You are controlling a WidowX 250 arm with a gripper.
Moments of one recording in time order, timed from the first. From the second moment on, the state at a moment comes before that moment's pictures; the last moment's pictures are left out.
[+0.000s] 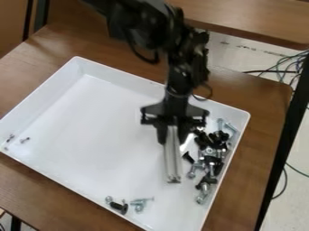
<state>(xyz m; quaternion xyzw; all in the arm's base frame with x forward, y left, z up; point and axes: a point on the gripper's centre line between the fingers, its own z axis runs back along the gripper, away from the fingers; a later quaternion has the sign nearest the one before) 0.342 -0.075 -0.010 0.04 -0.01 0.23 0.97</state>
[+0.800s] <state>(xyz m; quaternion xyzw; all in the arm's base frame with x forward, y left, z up) 0.318 0.116 0.009 0.09 -0.04 0.10 0.99</state>
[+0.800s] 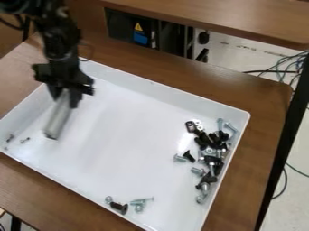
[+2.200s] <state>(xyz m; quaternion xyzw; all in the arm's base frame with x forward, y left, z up) 0.268 0.085 -0.040 0.06 -0.05 -0.05 1.00</state>
